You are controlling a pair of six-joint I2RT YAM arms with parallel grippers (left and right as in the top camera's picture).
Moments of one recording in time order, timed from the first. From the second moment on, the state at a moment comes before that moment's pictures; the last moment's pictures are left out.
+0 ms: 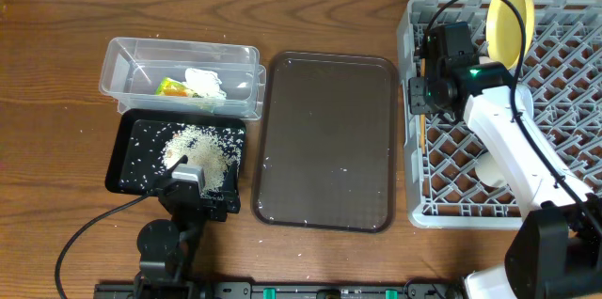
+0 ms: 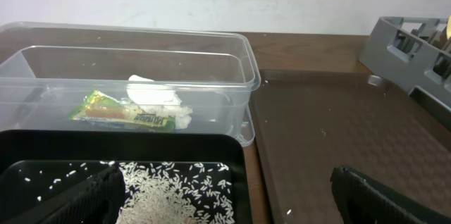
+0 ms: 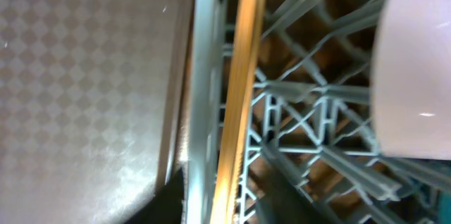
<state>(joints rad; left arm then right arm) -0.07 0.01 0.09 -0.29 0.13 -0.08 0.20 1.66 1.29 -0.81 0.08 0.15</state>
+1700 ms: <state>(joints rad) -0.07 0.01 0.09 -0.29 0.13 -0.08 0.09 0.25 0.57 -0.54 -0.05 0.13</state>
